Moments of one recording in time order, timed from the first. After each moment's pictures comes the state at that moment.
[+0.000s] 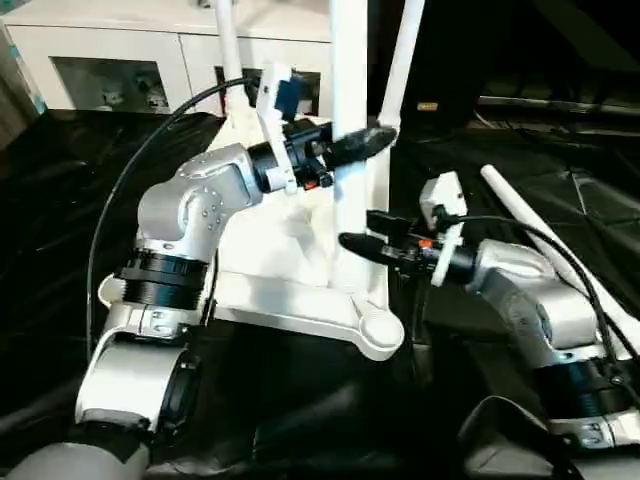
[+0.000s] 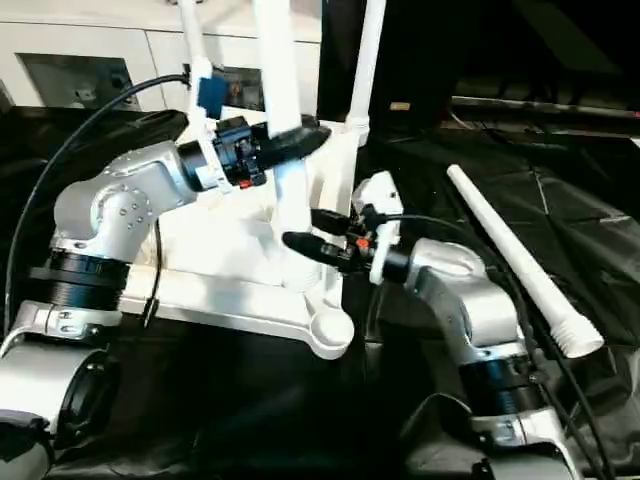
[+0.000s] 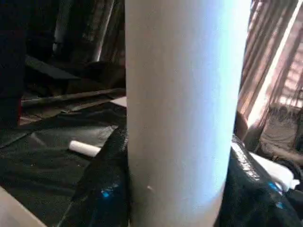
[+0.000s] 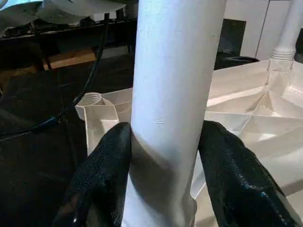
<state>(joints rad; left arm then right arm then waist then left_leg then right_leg) -0.91 0.19 0.05 0.38 -0.52 0.58 -0.91 -0.48 -0.33 0.09 0.12 0.40 0.41 0.93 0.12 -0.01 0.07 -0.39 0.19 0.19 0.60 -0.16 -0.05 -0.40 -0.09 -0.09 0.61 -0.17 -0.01</state>
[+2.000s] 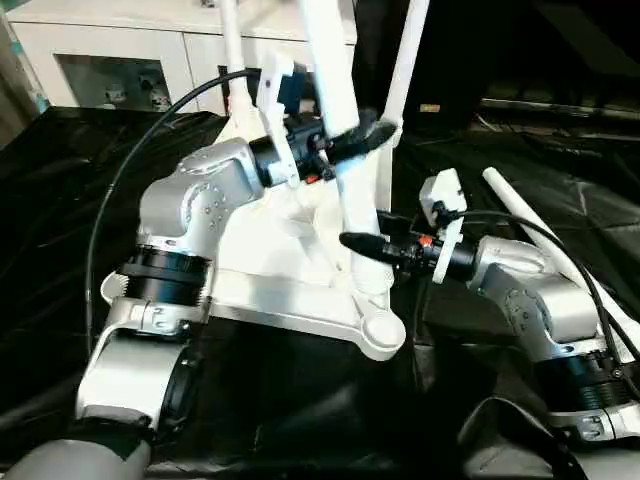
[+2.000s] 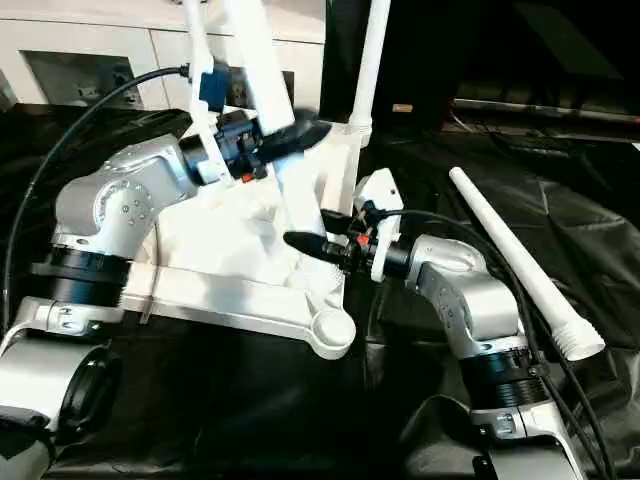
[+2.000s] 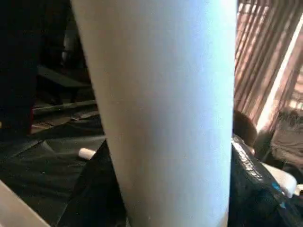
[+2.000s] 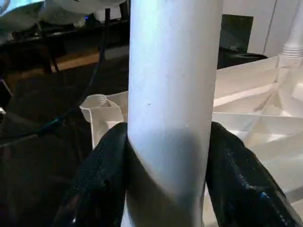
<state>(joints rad) -0.93 0.19 0.05 0.39 -0.51 0.56 -0.87 -0.51 -0.33 0.08 0.14 0.42 0.46 0.94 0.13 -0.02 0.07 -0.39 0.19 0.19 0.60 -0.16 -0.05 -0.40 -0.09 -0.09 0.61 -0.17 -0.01</state>
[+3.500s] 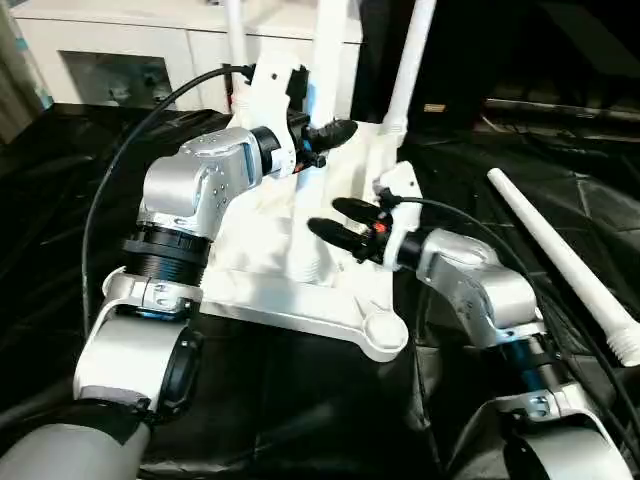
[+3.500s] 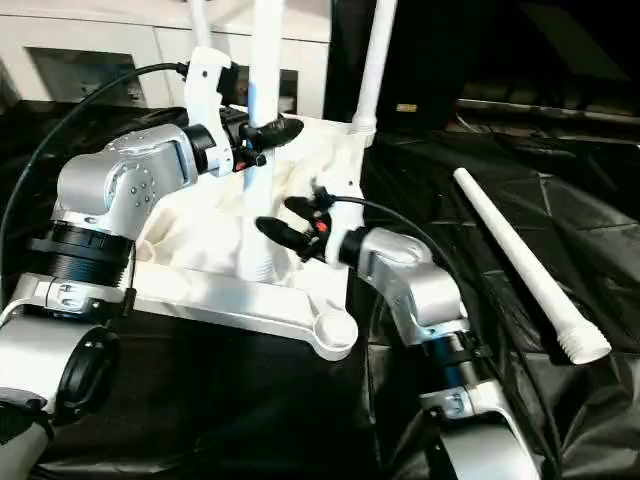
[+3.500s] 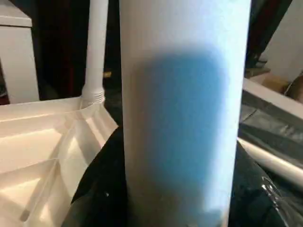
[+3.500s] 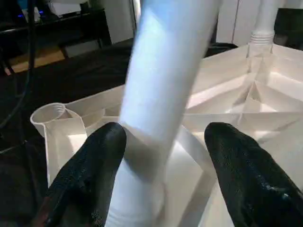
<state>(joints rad) -1.01 0.20 0.03 0.48 -0.36 0.66 -0.55 -0.60 -0.16 0.12 0.26 0.30 0.45 0.68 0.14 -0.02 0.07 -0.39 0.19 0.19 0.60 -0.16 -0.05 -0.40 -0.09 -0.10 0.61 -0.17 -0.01</state>
